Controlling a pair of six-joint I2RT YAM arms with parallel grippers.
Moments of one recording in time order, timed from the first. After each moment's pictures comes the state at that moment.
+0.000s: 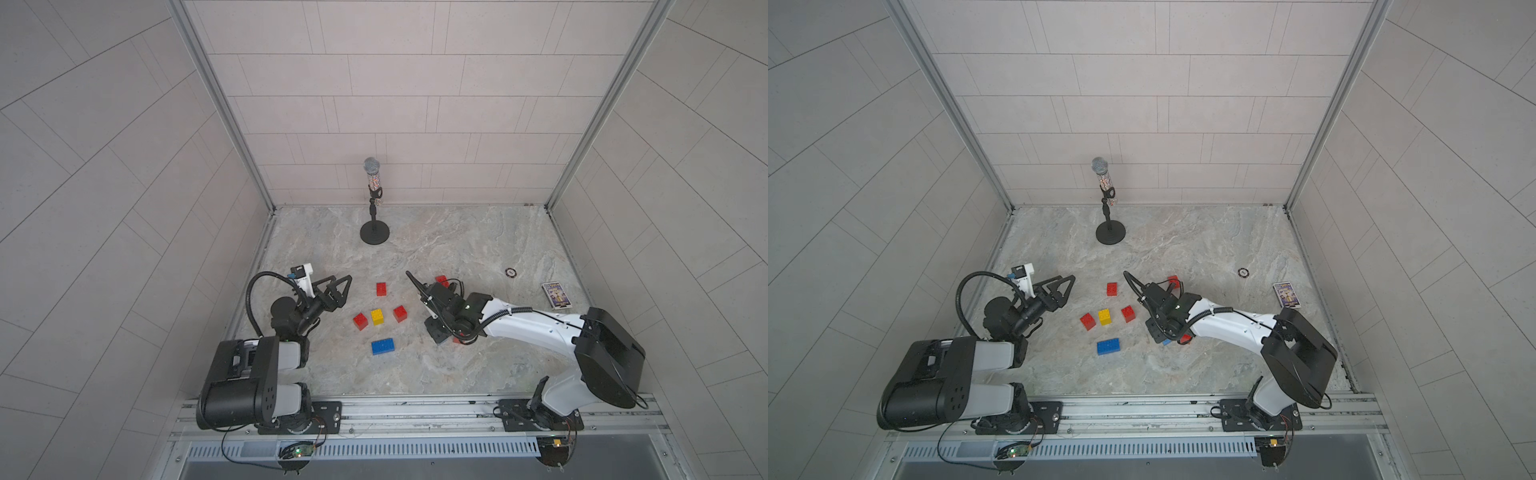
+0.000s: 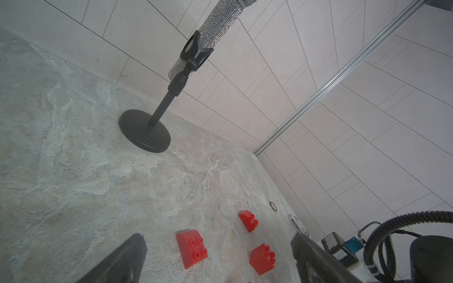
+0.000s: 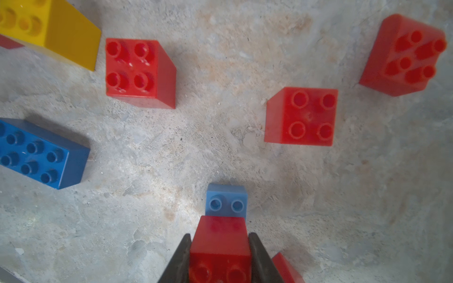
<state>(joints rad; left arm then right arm) 0.10 1.37 0.13 1.22 0.71 -0.68 0.86 1.54 0.91 -0.57 0.09 0.34</state>
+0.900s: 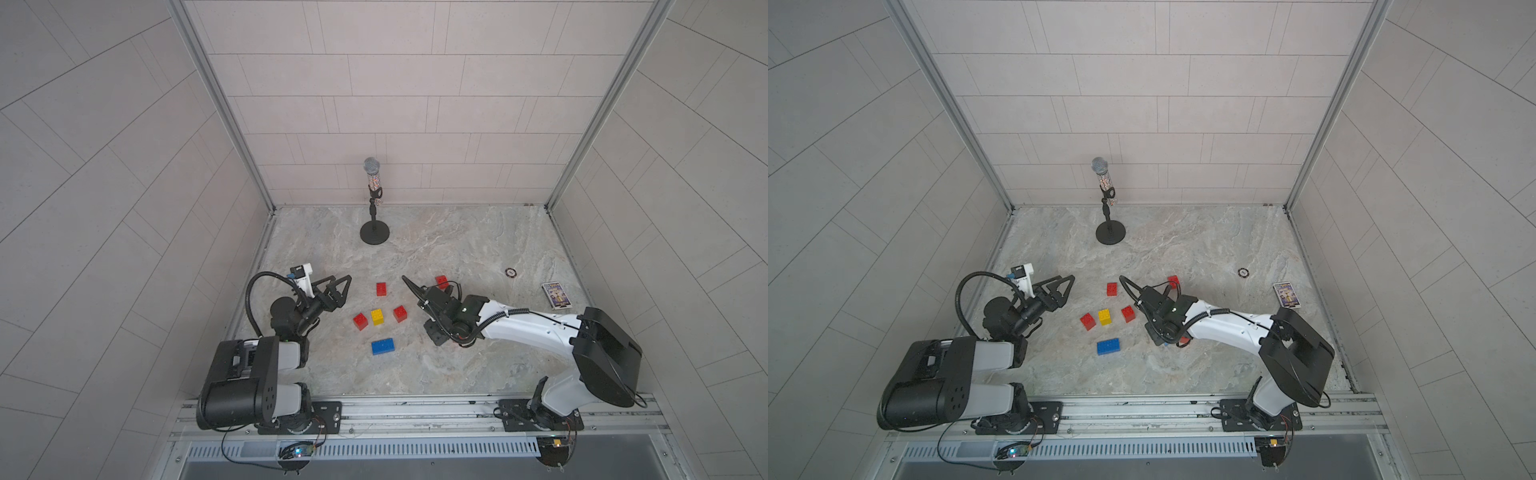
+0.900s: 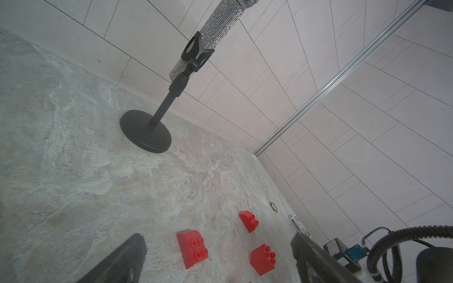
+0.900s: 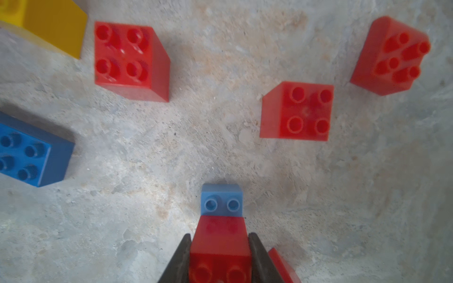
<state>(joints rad) 0.10 1.37 0.13 1.22 0.71 -0.68 0.90 1.54 0.93 -0.62 0.16 0.32</state>
